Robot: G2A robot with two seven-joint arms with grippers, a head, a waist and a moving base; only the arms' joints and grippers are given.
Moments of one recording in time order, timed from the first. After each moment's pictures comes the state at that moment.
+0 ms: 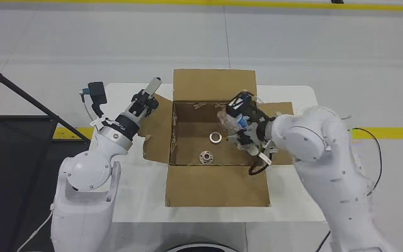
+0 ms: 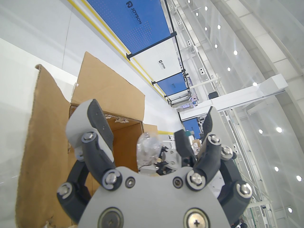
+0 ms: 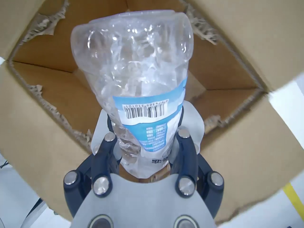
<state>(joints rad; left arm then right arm) 1.26 -1.38 -1.56 -2.06 0.21 0.27 -0.46 -0.77 -1.19 1.19 -1.89 -0.81 -0.18 1.48</state>
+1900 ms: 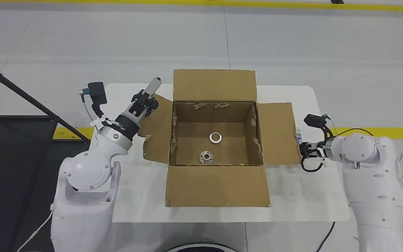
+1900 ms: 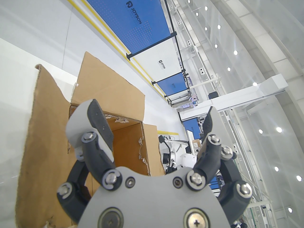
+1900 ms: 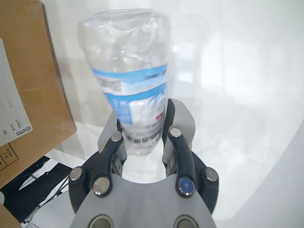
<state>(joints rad) 1.26 -1.38 -1.56 -2.06 0.21 0.27 -0.46 -0.90 -1.08 1.54 -1.30 -0.77 -0.11 1.38</state>
